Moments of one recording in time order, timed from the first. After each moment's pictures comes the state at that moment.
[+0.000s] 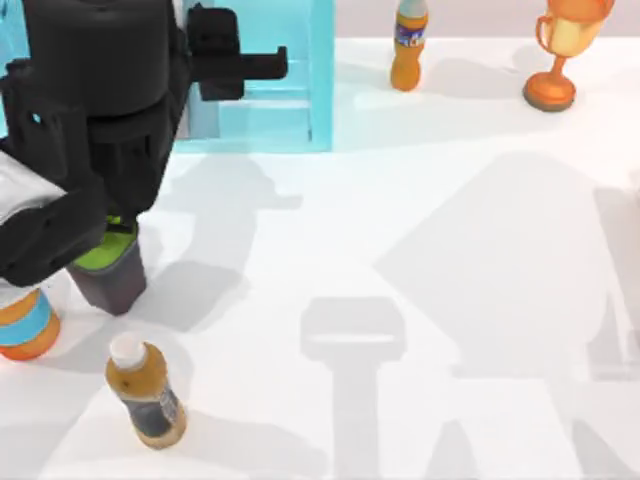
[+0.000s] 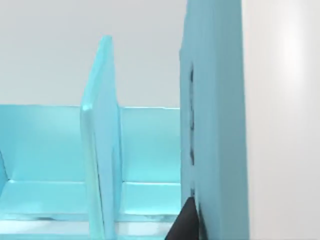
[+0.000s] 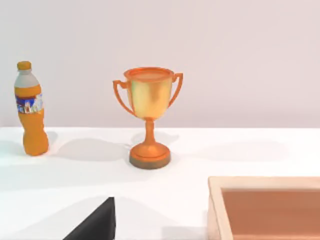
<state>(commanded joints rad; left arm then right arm) -0.64 1.31 0.92 0.16 -0.58 -0.16 0.00 0.00 0.00 0.00 0.00 0.00</state>
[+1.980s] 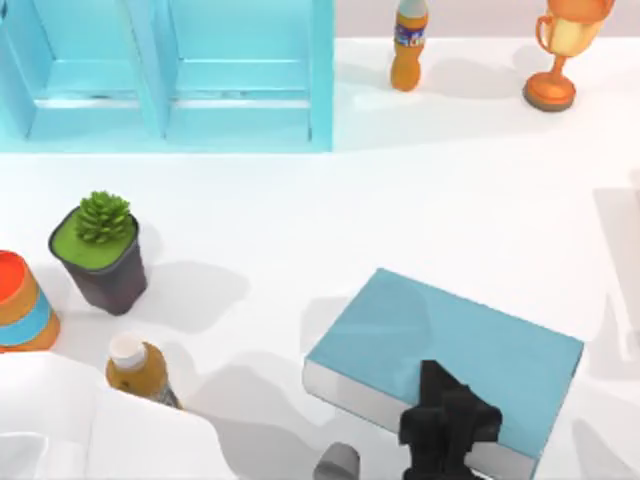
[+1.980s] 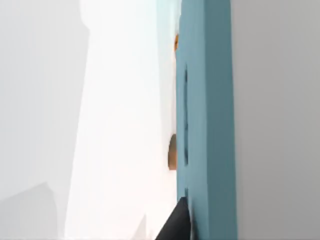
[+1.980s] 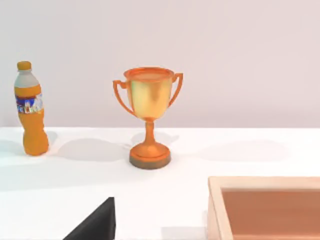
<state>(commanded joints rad) -1.54 1.97 1.18 -0.68 -1.31 -3.03 0.00 0.00 0.00 0.00 0.00 0.00</state>
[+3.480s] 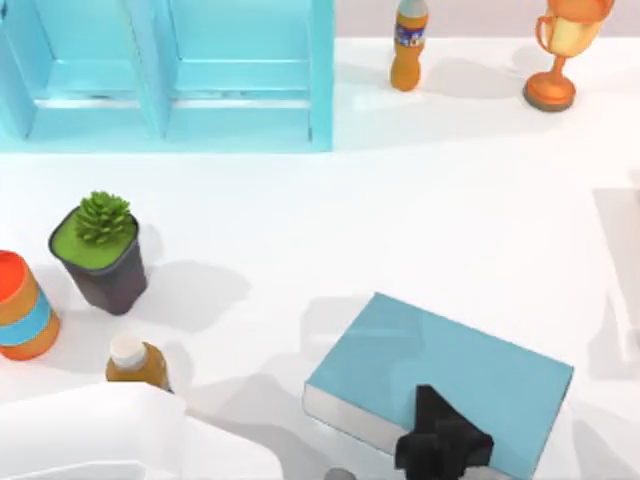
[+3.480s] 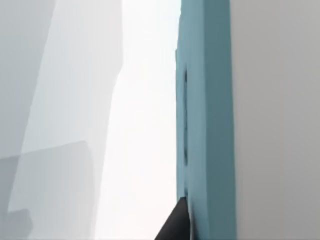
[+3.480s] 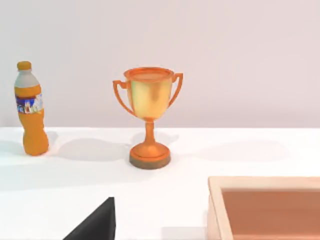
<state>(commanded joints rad) -1.55 2.05 1.14 -0.62 -1.31 -3.08 0.00 0.00 0.00 0.00 0.00 0.00</state>
